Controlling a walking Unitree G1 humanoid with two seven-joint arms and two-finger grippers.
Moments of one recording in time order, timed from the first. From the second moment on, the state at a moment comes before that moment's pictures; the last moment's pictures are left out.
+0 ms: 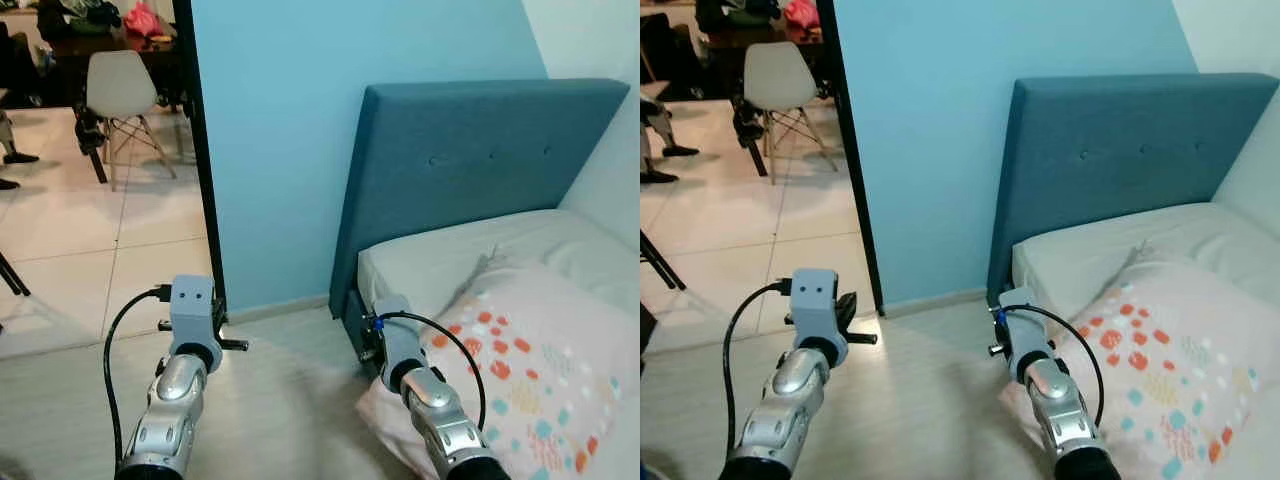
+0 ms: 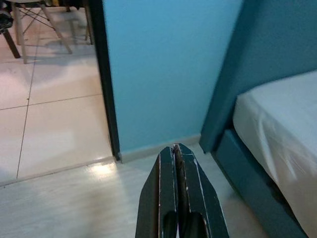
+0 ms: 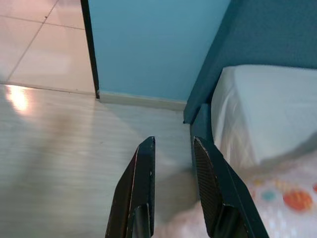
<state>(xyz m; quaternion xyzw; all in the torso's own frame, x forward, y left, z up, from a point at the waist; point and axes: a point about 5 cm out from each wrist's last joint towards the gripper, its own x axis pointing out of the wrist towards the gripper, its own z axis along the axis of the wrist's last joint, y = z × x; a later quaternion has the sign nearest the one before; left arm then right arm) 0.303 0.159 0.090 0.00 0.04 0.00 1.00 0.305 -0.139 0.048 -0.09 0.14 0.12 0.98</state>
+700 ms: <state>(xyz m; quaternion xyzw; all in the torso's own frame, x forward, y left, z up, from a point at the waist) 0.302 0.167 0.089 0.00 0.03 0.00 1.00 0.305 -0.130 0.045 -0.08 0.14 0.12 0.98</state>
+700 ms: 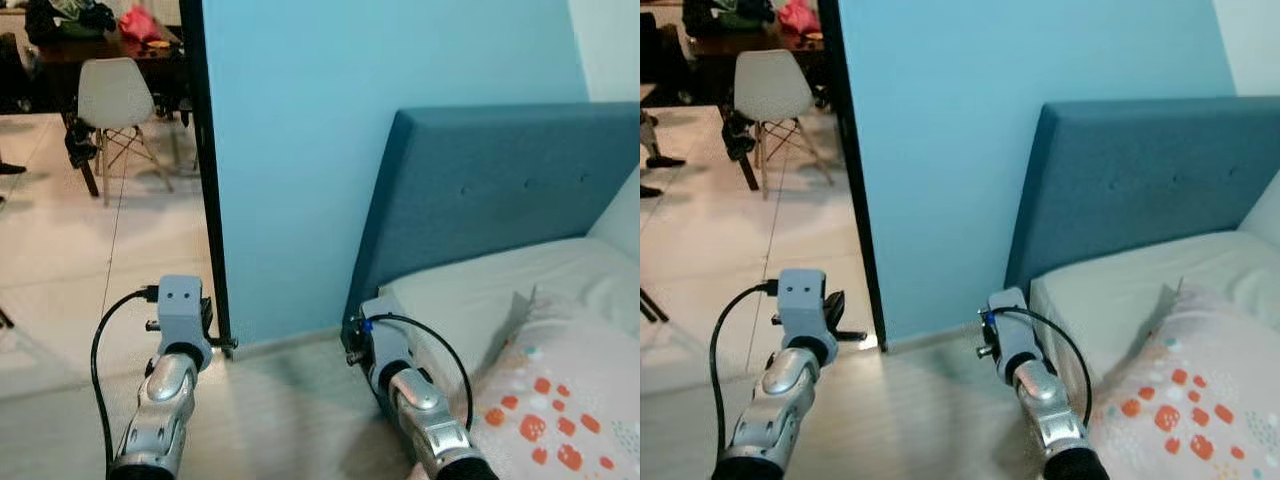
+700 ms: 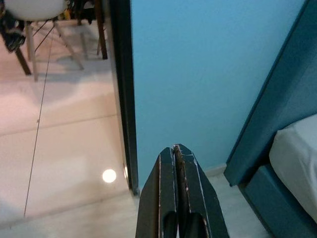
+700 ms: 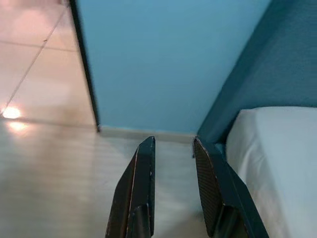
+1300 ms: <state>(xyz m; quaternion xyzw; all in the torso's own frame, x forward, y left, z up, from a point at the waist) 0.303 0.158 0.088 0.01 0.03 0.00 1.00 0.301 -0.152 0.043 -0.08 0.14 0.07 0.98</state>
